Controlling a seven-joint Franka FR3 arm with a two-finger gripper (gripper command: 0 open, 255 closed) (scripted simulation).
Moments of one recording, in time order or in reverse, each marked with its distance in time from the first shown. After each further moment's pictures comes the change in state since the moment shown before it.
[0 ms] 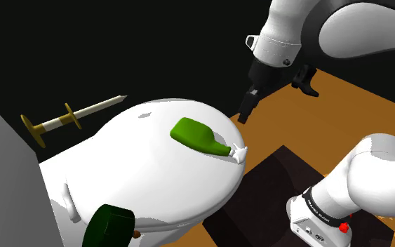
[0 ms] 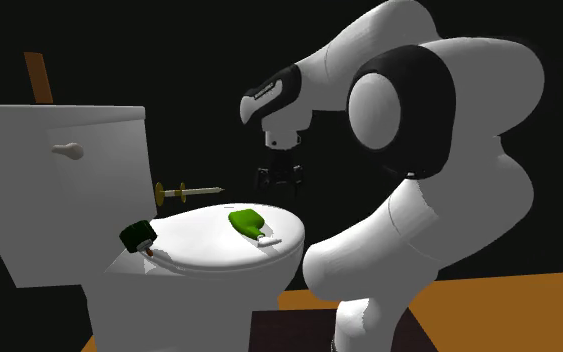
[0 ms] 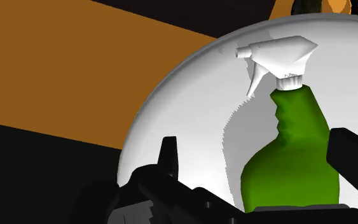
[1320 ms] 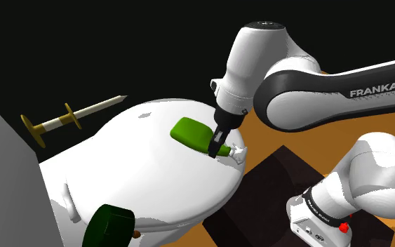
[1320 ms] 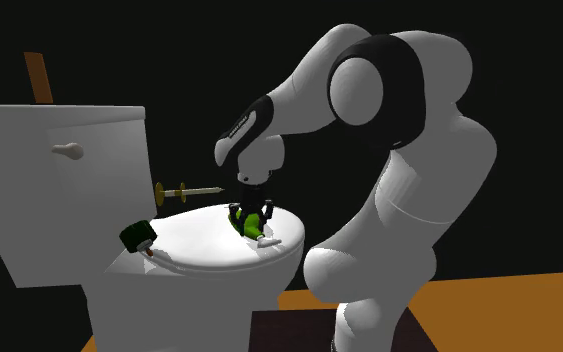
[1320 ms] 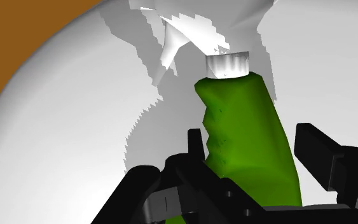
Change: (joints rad) arm 0.075 0.220 0.154 -0.092 0.091 0.342 0.049
